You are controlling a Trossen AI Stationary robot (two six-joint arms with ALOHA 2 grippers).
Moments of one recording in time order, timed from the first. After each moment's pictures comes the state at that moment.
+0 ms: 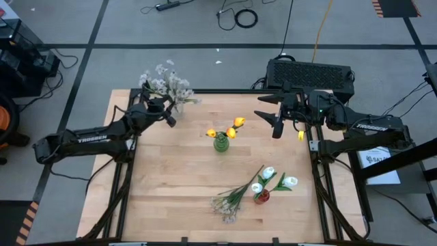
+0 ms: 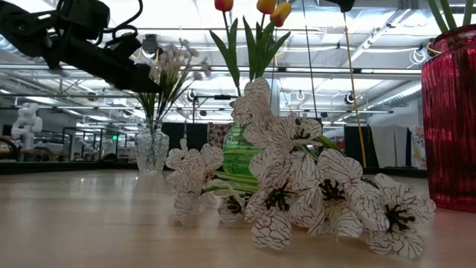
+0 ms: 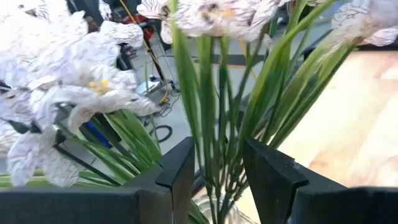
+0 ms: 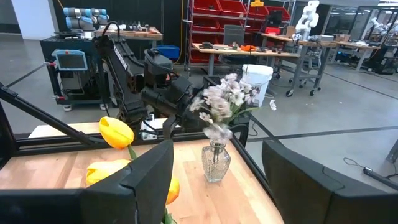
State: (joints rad) left arm 0.48 0.82 0.30 0.38 -0.37 0.24; right arm -0.14 0.93 1.00 -0.14 0.13 -0.03
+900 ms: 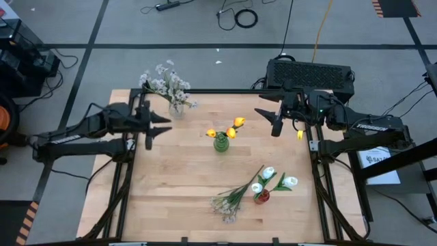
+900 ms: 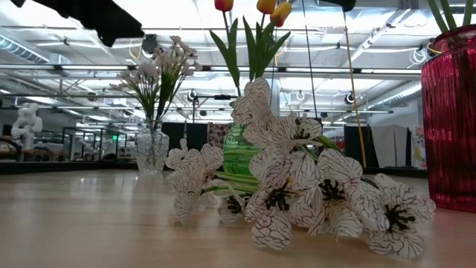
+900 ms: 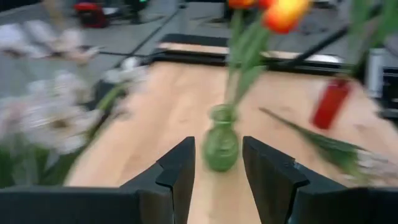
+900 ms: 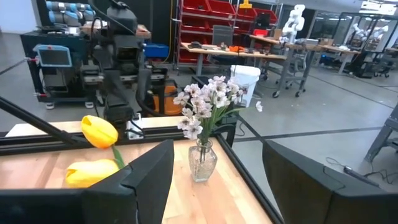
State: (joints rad) left arm 0.26 0.55 0.67 -0.42 0.10 0.03; right arm -0.14 0.93 1.00 -0.14 0.19 -0.07
